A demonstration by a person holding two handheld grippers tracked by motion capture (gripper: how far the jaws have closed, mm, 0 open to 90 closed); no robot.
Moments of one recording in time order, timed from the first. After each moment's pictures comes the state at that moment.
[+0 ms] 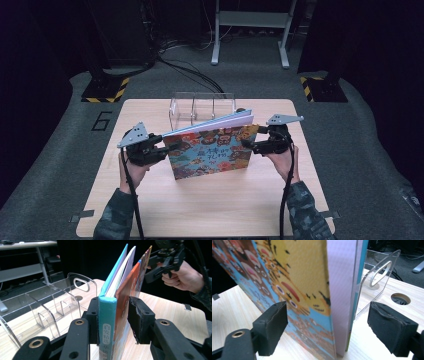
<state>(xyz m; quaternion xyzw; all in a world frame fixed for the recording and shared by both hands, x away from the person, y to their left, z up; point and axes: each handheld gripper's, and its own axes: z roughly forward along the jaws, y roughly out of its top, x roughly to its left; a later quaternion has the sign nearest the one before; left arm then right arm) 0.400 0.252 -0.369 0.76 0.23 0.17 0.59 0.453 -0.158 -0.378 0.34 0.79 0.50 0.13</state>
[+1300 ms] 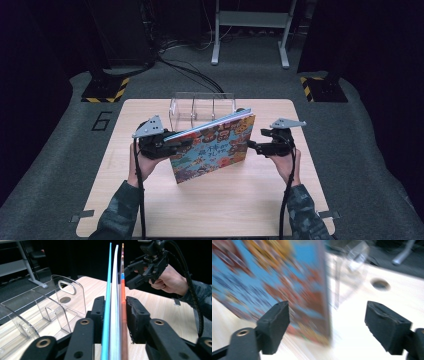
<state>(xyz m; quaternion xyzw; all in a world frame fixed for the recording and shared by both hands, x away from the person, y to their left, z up) 0.412 0.218 -0.351 0.79 0.20 0.14 0.57 0.452 -0.181 -0.408 0.39 0.77 0.47 0.17</state>
